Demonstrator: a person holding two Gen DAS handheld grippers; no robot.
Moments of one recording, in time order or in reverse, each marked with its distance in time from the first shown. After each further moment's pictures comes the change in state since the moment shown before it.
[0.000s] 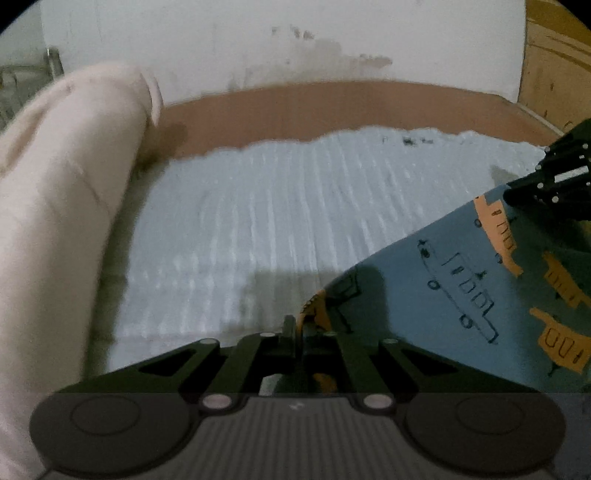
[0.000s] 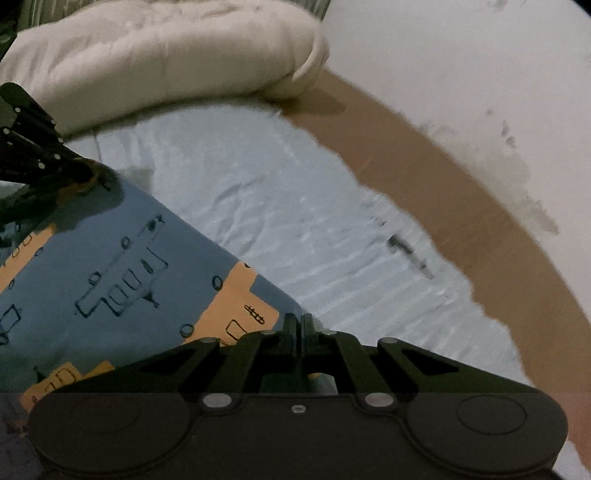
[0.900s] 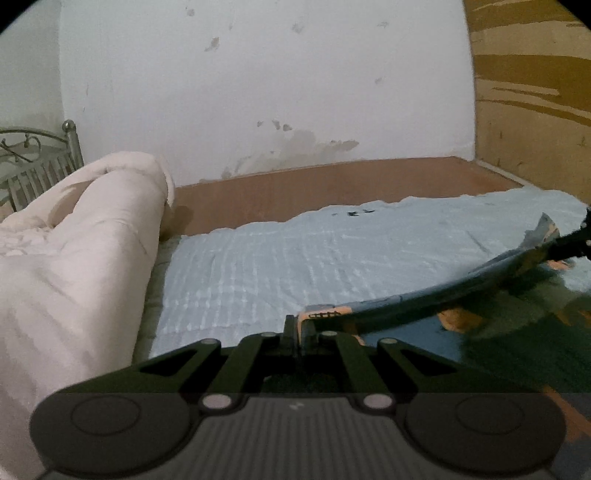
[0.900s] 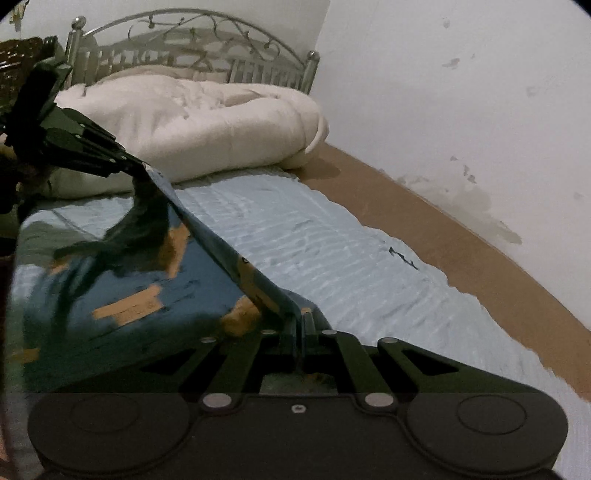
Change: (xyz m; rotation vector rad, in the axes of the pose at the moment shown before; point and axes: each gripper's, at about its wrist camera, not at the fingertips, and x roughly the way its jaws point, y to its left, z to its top) left arm -0.171 -0.044 -0.088 0.066 -0.315 -0.006; right arm -0.218 0.117 -0.111 0.087 -0.246 -0.058
